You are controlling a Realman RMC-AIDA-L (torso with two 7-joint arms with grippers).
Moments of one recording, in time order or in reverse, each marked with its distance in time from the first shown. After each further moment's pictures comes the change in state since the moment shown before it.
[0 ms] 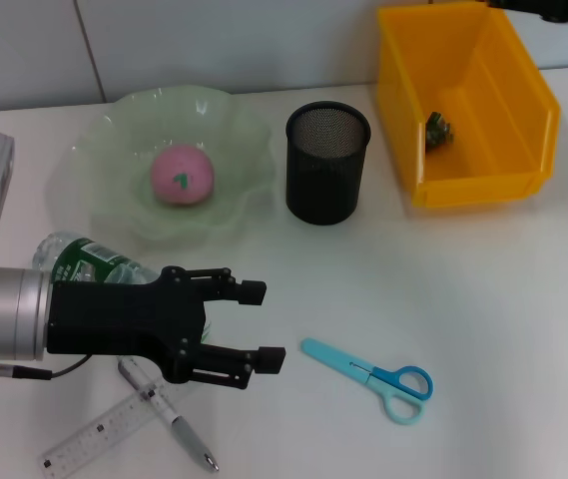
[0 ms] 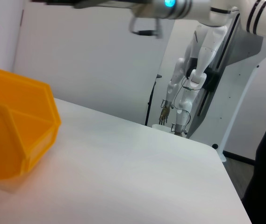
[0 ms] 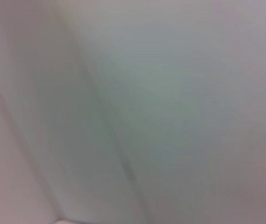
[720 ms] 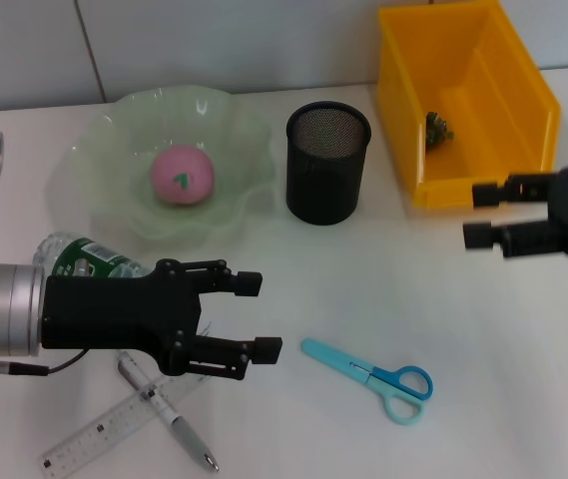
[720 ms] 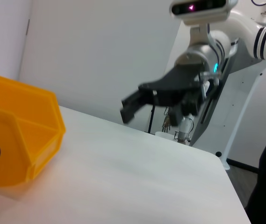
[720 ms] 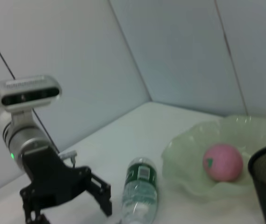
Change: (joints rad) left arm 0.003 0.001 -0.020 -0.002 -0.009 0.007 0.002; right arm -0.078 -0.024 -0.001 0.121 -0.170 -0.393 -0.218
